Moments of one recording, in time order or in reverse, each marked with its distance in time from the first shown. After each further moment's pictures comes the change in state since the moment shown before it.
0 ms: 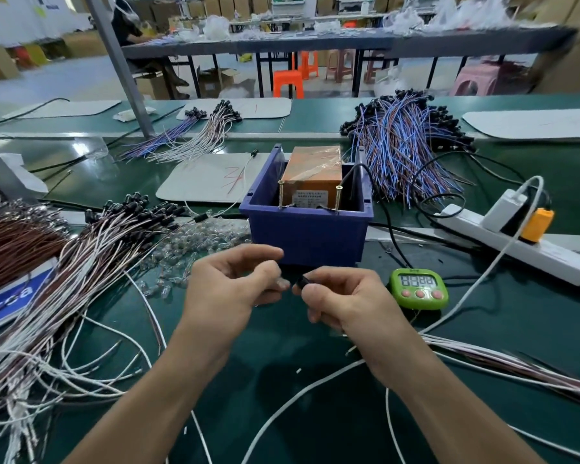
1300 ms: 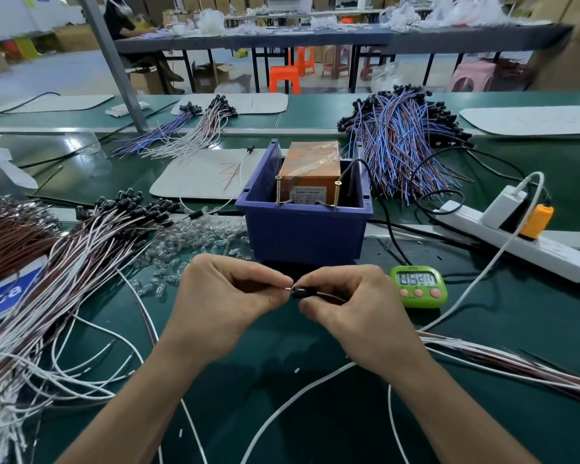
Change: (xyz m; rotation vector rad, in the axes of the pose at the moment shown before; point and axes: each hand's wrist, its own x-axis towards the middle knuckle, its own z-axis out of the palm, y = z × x) left_hand -0.003 0.005 -0.012 0.325 -0.146 0.200; right_hand -0.003 0.002 -0.003 -0.426 0.111 -0.225
